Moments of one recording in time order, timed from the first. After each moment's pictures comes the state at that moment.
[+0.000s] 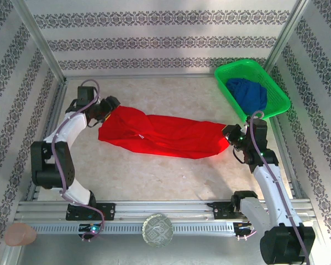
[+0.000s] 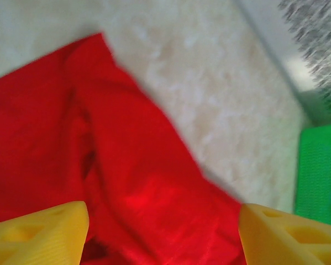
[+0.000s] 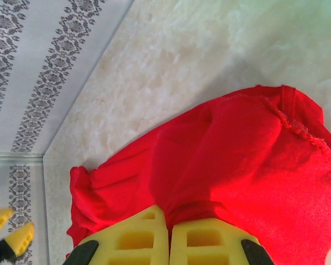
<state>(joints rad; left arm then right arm) 0.03 1.56 1.10 -0.38 0.38 -0.73 -0.02 0.84 0.64 -0.40 -0.32 0.88</state>
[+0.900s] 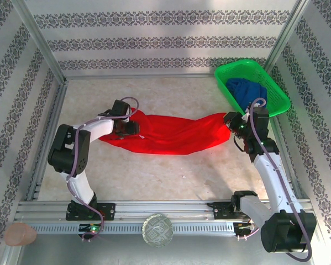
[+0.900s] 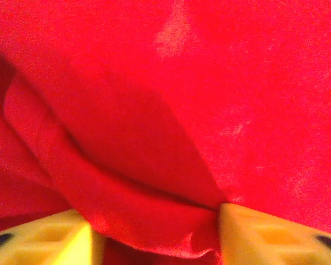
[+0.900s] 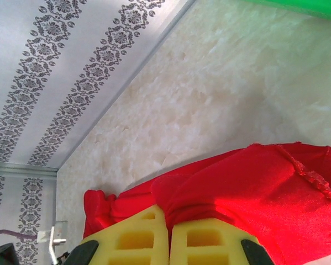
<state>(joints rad) -0.25 1.82 1.08 -0.38 0.14 -0.39 -0.02 0.97 0.76 -0.31 -0.31 0.85</state>
